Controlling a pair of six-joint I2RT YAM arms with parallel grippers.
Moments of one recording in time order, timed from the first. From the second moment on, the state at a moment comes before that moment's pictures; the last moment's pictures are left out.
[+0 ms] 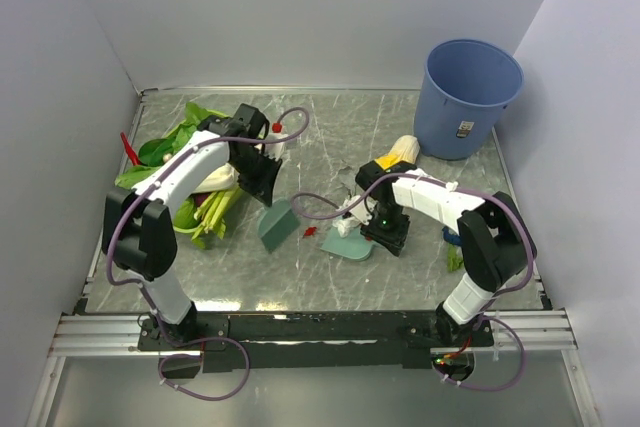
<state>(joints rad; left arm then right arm) -0.42 1.71 1.50 -1.07 0.36 0.15 0.56 1.64 1.07 -1.09 -0.05 -0.54</state>
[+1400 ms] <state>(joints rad) -0.31 1.55 1.70 -1.08 0.87 0.42 0.58 1.33 0.83 -0.66 -0.18 -0.54</state>
